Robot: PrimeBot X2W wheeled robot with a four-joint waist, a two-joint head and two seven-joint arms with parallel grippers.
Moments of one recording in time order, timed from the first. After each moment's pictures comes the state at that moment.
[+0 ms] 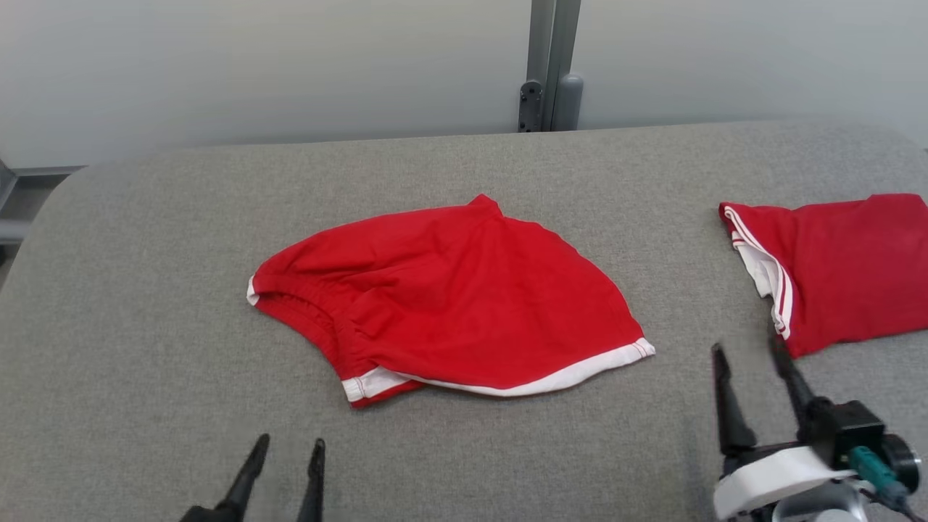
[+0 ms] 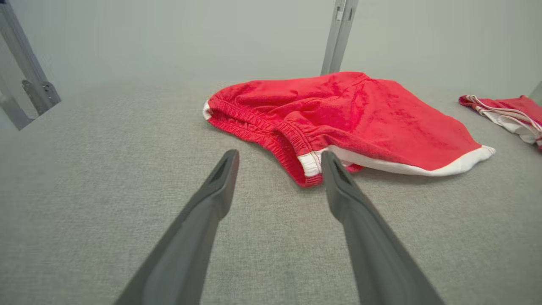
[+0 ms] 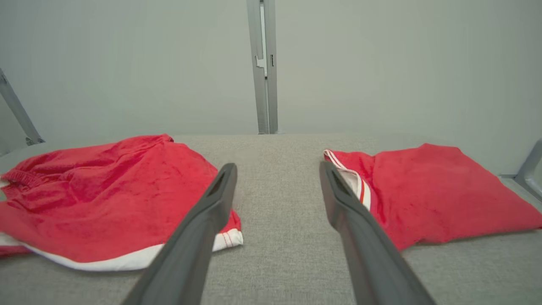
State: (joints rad) left arm 0.19 0.13 -0.12 0.11 -0.23 -0.13 -0.26; right arm 0.06 -0.06 -0.05 0.08 0.10 0.13 -0.26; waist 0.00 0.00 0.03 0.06
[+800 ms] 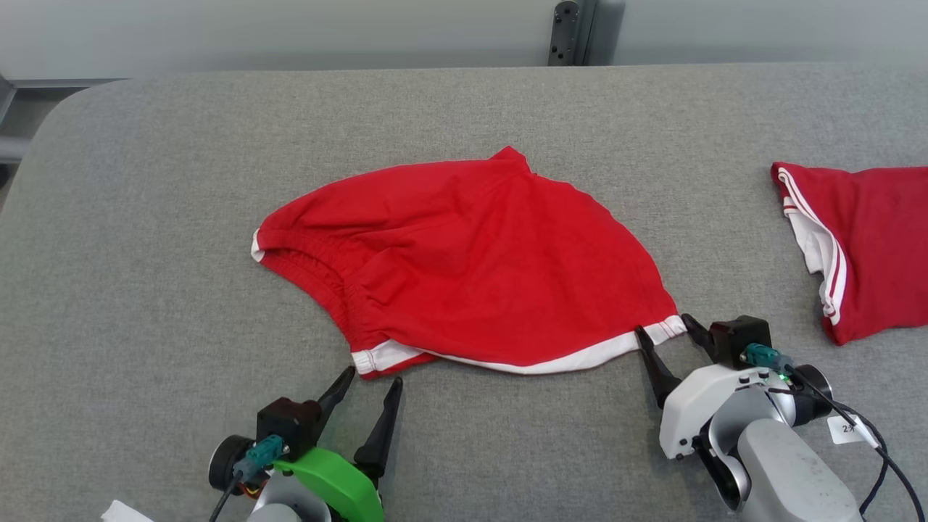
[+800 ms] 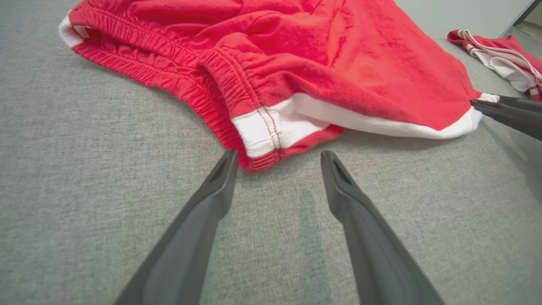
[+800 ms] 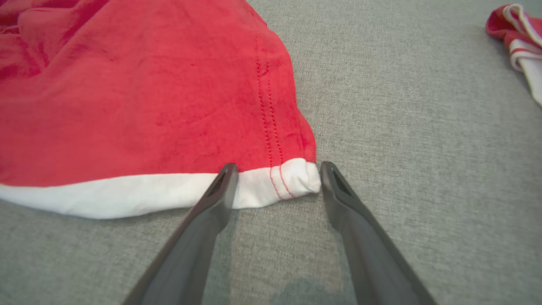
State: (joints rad) left arm -0.21 0.17 -0.50 0.52 -0.45 -0.13 -0.26; right arm -0.34 -0.12 0.20 0.66 0.19 0.13 -0.14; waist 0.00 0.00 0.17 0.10
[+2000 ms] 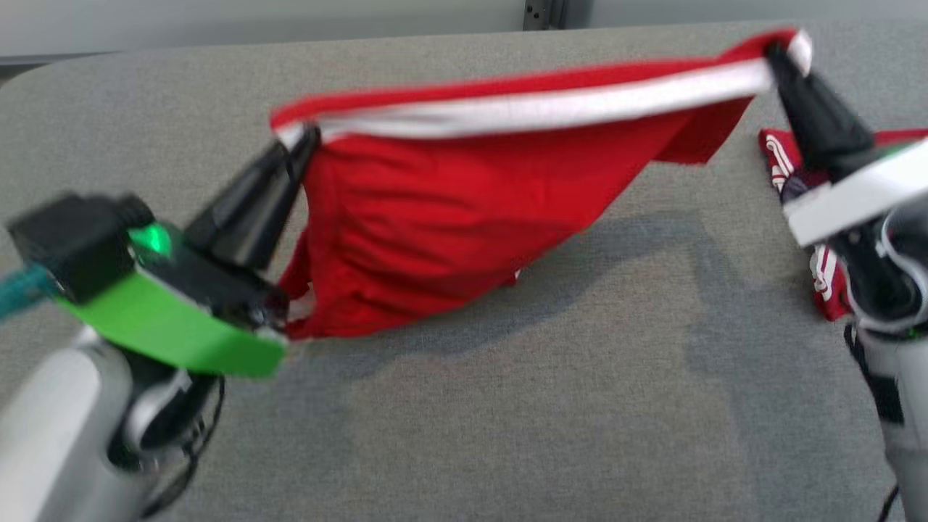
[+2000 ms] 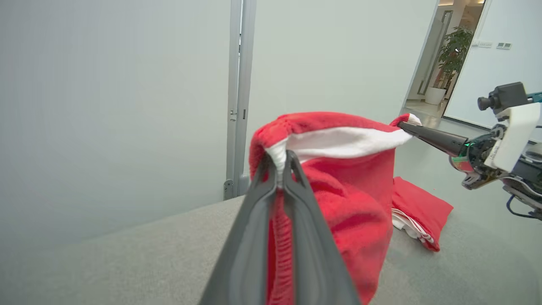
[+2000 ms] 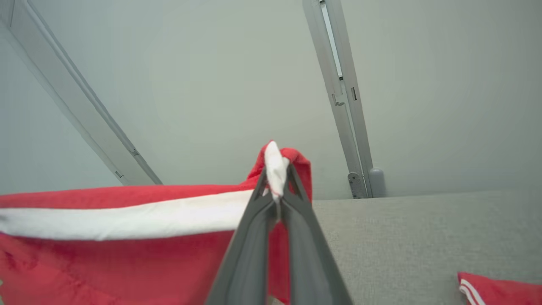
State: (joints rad) left arm -0.42 0.50 -0.43 -0.28 -0.76 -0.09 0.01; right arm -0.48 -0.30 0.07 -0.08 0.72 0.13 0.18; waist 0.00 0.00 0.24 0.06
